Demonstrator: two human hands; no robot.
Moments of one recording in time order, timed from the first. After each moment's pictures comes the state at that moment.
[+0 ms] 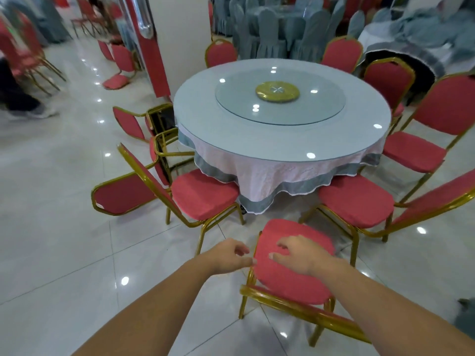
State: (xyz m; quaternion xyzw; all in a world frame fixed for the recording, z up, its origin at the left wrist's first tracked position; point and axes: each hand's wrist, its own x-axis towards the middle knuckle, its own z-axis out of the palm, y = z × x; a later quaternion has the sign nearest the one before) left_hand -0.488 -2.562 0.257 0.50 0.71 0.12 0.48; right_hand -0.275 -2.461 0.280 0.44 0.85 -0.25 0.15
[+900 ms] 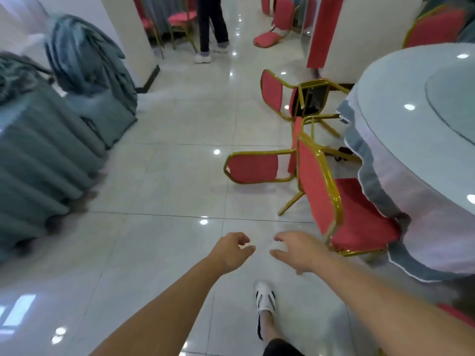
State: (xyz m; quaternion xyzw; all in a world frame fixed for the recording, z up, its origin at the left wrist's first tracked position) left_hand -0.953 -2.757 0.199 0.18 0.87 0.27 0.38; right_hand -0.847 -2.564 0.220 0.16 0.93 -0.22 0.24
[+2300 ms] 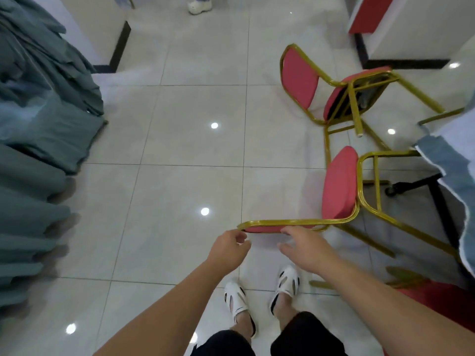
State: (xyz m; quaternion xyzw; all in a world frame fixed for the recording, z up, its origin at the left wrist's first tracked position) left_hand -1.625 -2.499 0.091 0.12 0.86 0.26 0.42; right_hand -1.515 -2.302 0.119 0.24 0.88 -0.30 0.27
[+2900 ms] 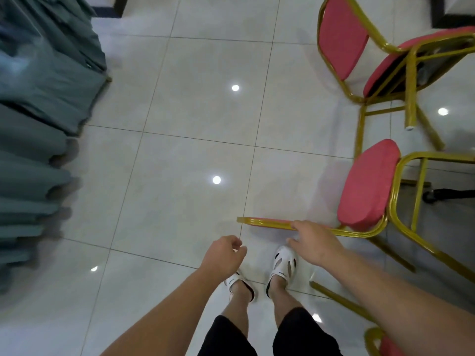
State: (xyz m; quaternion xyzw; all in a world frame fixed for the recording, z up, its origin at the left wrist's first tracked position) left_hand -1.654 -2.445 -0.004 0.02 0.86 0.21 0.46; right_hand -1.586 -2.205 -0.008 0.19 0.88 -0.25 0.36
